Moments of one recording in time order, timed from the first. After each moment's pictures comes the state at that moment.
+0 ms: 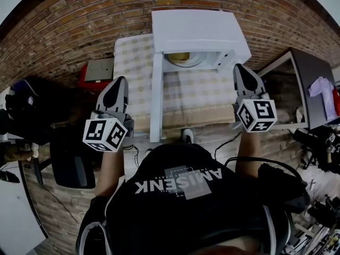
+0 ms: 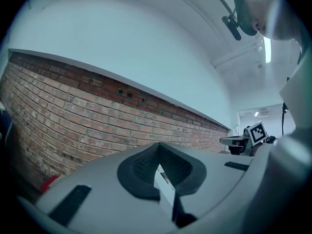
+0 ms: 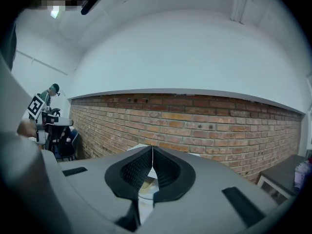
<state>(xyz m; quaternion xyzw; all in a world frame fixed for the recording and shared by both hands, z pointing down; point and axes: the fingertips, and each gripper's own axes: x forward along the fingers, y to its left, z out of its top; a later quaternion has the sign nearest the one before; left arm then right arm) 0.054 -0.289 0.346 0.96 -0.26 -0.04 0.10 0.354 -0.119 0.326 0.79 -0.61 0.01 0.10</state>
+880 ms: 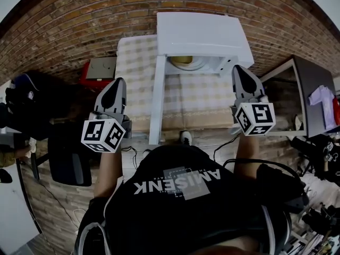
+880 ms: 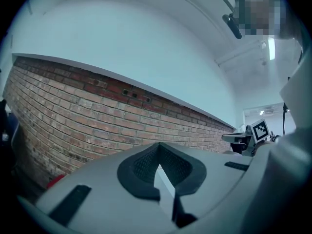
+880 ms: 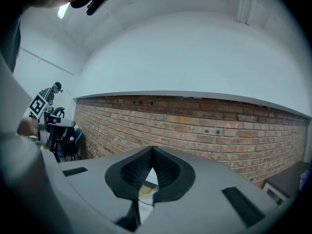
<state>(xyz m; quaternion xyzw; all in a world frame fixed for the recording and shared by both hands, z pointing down) 0.044 -0.299 0.347 0.95 -0.29 -0.03 0.10 0.345 -0.139 0.314 0.77 -0.63 -0.01 0.10</state>
